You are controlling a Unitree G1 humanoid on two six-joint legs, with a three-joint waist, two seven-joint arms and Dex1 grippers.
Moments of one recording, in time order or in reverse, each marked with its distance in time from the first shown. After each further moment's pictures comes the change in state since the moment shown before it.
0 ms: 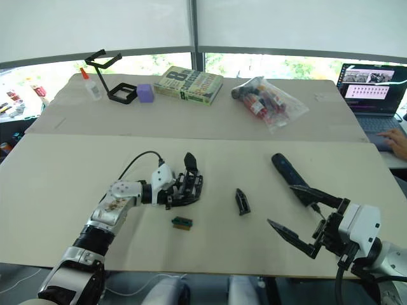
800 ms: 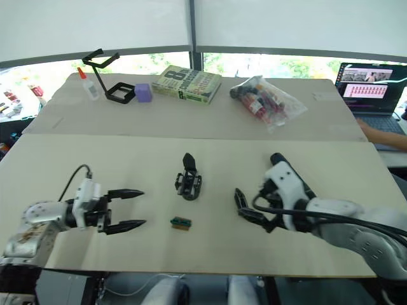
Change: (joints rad) left arm 0.436 0.389 0.342 -0.356 -0.403 0.040 -0.272; right arm -0.708 -0.195 0.466 -0.015 0.521 1.259 -0.898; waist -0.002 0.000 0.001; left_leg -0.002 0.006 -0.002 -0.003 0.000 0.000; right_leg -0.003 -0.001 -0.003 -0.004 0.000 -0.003
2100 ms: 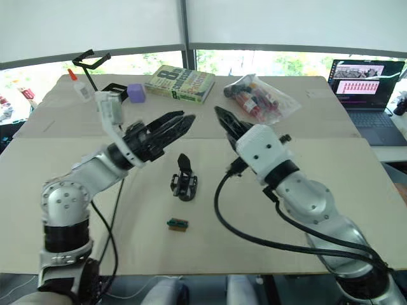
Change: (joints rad) left arm -0.548 -0.477 -0.026 -0.291 -0.667 0.702 1.064; right arm -0.099 0.147 0.247 -0.159 -1.054 -0.753 0.087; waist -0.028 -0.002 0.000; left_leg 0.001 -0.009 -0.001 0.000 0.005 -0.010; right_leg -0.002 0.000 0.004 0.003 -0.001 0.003
